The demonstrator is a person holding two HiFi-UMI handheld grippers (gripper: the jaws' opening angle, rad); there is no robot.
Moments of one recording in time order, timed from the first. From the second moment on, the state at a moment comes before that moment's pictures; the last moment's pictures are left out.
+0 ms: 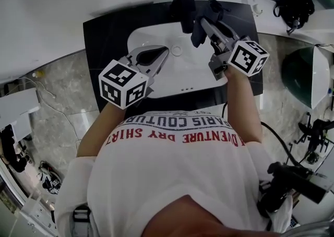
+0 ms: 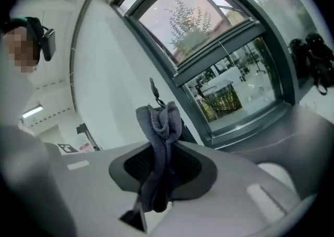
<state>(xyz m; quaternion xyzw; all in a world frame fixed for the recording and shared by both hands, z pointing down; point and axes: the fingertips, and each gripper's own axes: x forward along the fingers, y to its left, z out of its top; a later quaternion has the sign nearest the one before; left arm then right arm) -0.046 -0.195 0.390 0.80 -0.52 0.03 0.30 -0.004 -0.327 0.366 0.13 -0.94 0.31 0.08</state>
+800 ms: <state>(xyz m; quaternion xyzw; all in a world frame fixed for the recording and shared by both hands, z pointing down) -0.085 -0.207 0.412 0.77 -0.55 0.02 0.31 0.007 -0.367 0.368 0.13 -0.95 0.27 0.04</state>
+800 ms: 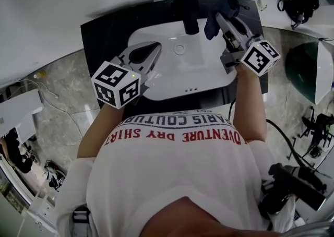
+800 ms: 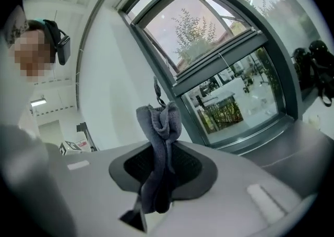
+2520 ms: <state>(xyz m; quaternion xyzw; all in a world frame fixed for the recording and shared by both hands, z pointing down) -0.045 -0.268 0.433 0.70 -0.64 0.05 0.32 -0.053 -0.398 0.406 0.00 -0.98 0.17 0.03</state>
